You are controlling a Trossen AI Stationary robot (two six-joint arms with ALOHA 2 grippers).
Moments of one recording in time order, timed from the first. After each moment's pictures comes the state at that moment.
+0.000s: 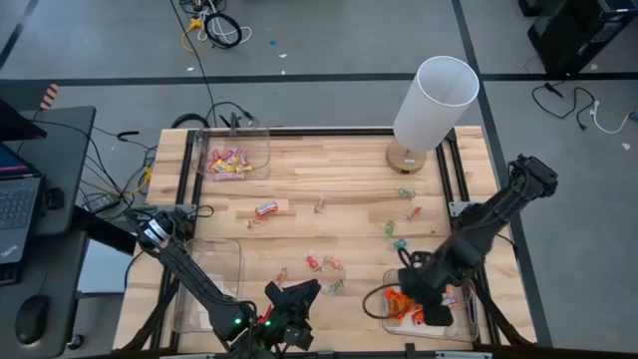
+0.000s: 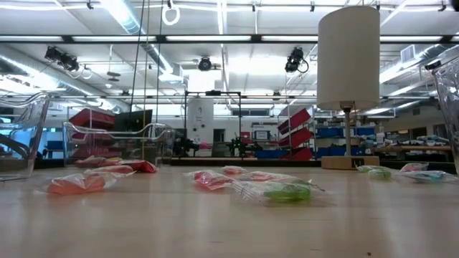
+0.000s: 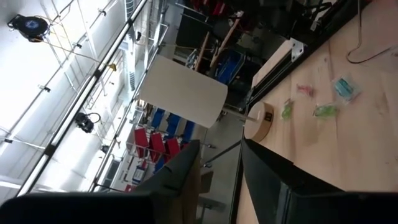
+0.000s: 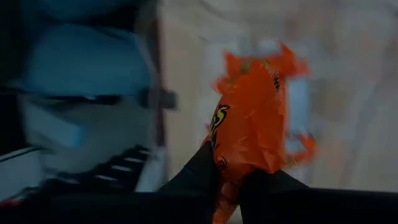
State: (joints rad) left arm -0.81 2.00 1.62 -0.01 -1.57 0.73; right arm 0.73 1.43 1.20 -0.99 -0.22 0.81
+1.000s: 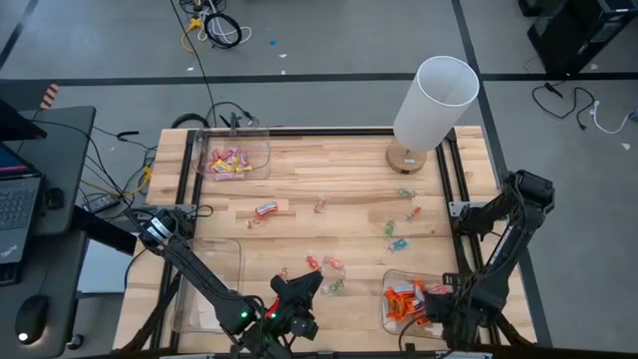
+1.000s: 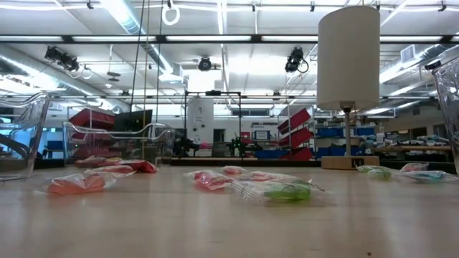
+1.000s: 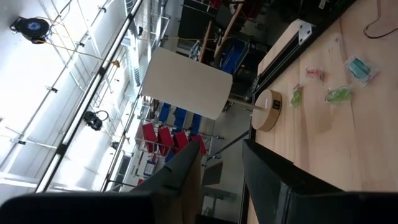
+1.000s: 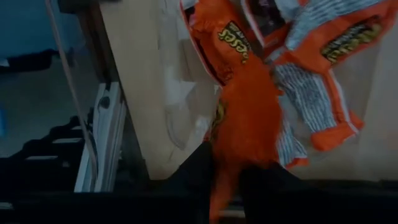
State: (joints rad) left arm -0.77 2.00 1.62 -0.10 -1.57 0.70; right arm 1.08 1.58 1.07 -0.92 -0.18 1.22
